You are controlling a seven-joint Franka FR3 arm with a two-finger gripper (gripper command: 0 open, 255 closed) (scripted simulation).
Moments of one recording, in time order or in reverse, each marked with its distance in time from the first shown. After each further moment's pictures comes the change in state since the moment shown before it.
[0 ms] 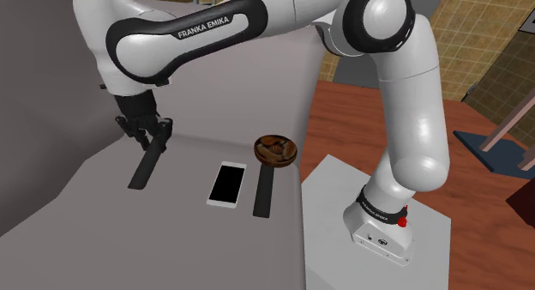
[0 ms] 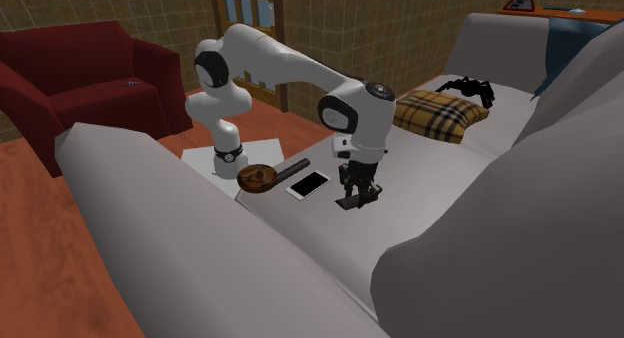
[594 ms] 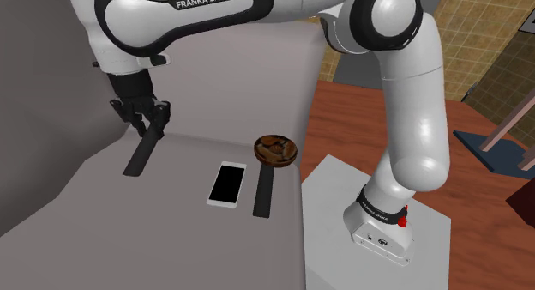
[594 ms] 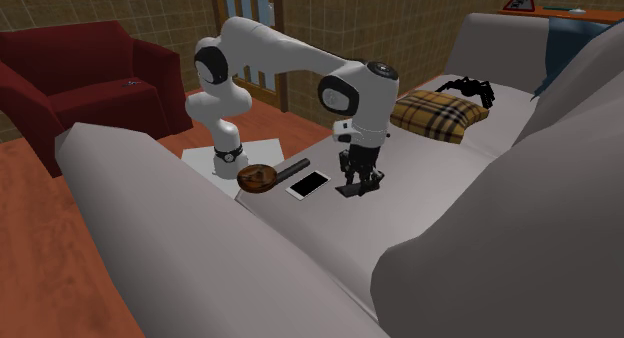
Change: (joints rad) arm 0.002 -0.032 0.012 0.072 0.020 -0.098 -0.014
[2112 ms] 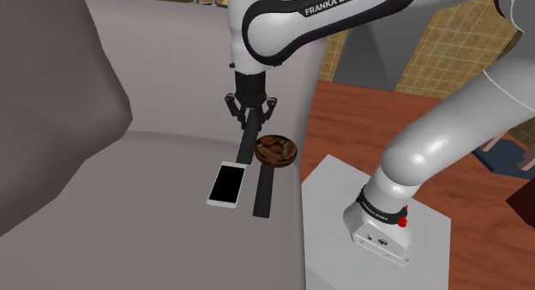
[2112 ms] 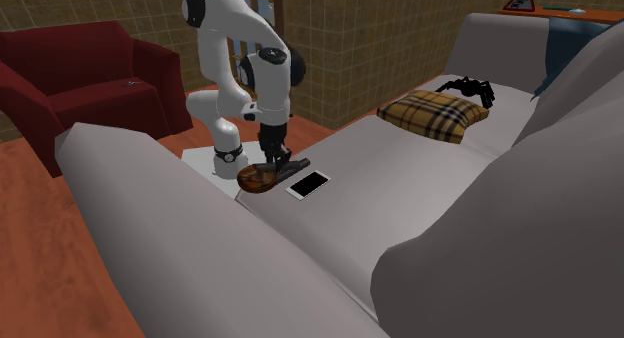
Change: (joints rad) arm -0.289 -0.873 -0.095 -0.951 0.443 0.212 -0.494
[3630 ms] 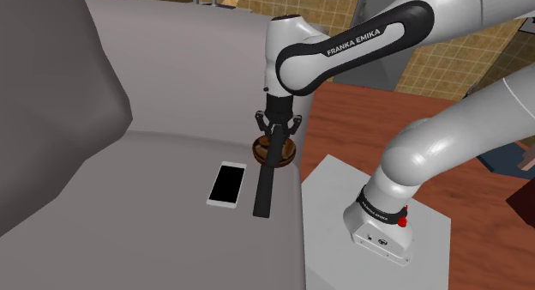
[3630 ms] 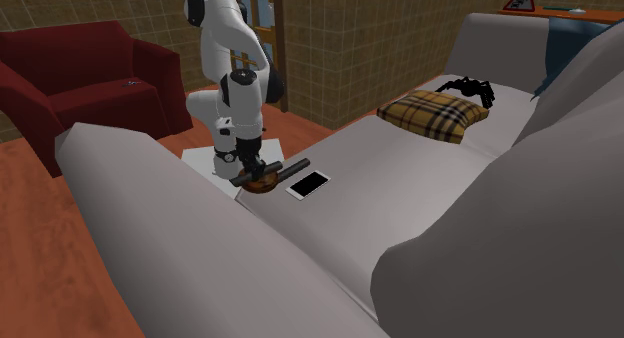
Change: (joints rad) arm 0.001 -0.155 -0.096 -0.310 0.035 0.154 -0.156
